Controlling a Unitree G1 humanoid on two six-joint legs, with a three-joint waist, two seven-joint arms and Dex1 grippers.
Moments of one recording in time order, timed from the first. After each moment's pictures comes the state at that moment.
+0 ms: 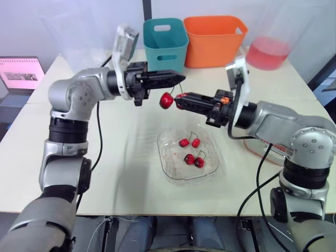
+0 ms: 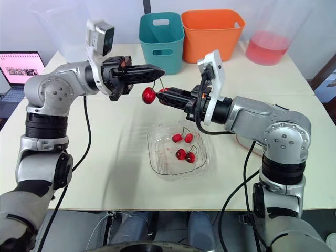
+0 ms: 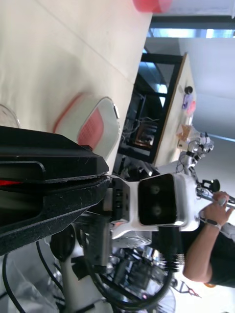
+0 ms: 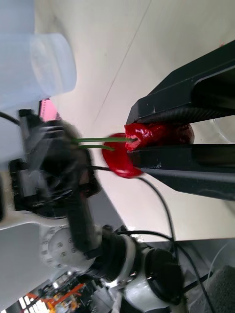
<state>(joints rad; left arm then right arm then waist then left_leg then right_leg) -1.06 0.47 0.06 0.20 -0.78 0.87 -1.20 -0.65 -0.55 -0.14 -0.42 1.23 1.19 0.29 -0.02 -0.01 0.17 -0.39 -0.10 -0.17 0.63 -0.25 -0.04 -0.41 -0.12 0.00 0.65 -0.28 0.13</state>
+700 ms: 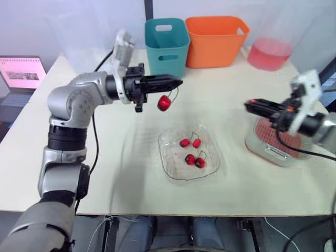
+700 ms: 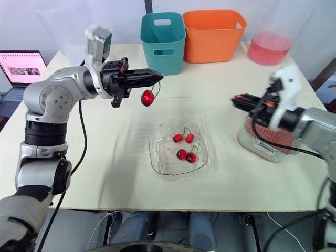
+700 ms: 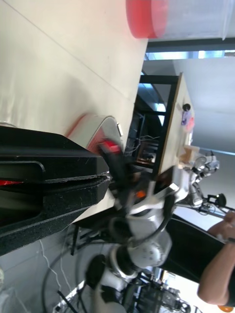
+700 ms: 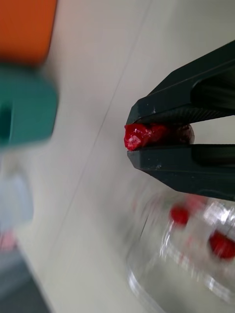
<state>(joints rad) -0.95 0.48 0.02 0.11 -0.72 0.78 -1.19 -0.29 -0.99 -0.42 -0.30 0.89 0.95 0.56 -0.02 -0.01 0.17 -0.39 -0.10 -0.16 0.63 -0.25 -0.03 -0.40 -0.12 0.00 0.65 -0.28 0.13</state>
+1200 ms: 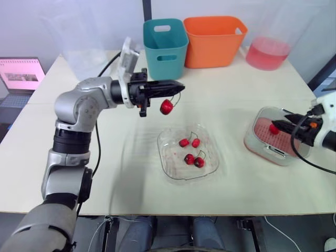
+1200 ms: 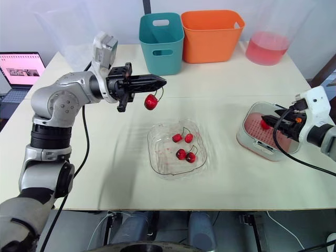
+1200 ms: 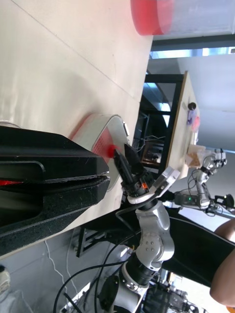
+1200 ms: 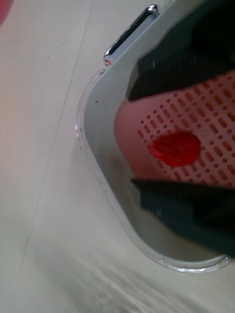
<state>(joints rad) -0.94 0.45 0.00 0.11 -0.68 0.75 -1.19 -0.16 -1.03 -0.44 -0.09 0.61 0.79 0.69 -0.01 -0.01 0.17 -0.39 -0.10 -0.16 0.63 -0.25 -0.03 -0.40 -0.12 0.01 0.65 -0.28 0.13</state>
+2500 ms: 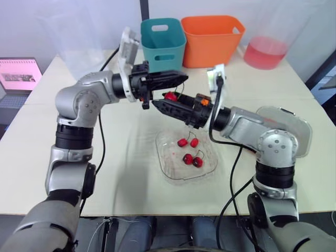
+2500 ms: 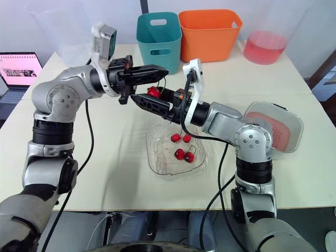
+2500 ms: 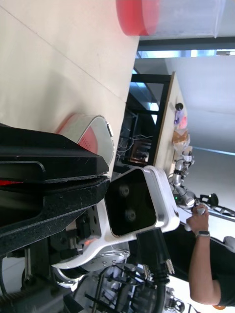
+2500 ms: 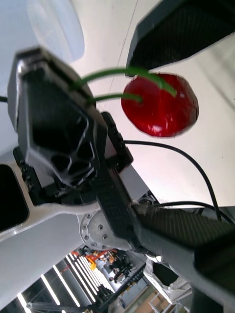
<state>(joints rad) -0.98 0.42 0.03 0.13 -0.71 0.77 -1.15 -0.68 -0.30 -0.10 -0.30 1.17 1.06 0.31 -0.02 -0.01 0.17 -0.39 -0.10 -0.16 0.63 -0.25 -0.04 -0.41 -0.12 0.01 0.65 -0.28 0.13</state>
